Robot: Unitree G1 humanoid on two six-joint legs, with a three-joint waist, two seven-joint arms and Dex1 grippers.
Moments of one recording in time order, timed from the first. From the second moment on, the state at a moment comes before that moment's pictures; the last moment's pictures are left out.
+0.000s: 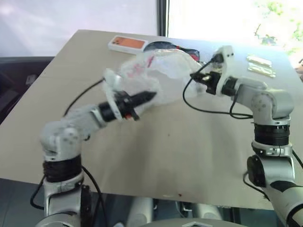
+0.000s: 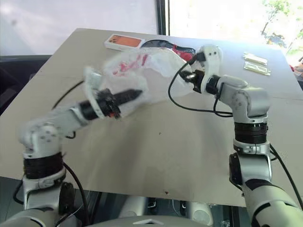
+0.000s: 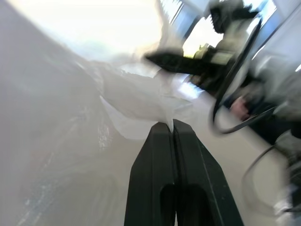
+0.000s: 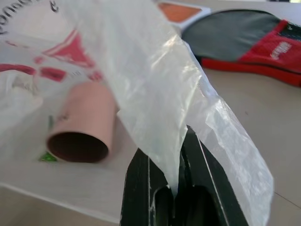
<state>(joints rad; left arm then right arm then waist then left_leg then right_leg) -0.60 0.52 0.41 -0.20 -1.14 1.10 -0.55 -0.95 -0.28 -0.22 0.03 0.55 1.07 0.48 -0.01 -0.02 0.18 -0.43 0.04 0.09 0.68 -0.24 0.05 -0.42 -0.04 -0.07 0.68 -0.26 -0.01</state>
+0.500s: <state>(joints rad) -1.02 0.75 0.50 0.20 -1.19 0.91 -0.47 -1.40 -0.36 -0.55 0.20 0.86 1.15 0.27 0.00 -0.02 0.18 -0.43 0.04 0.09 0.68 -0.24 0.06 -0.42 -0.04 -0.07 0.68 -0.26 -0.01</state>
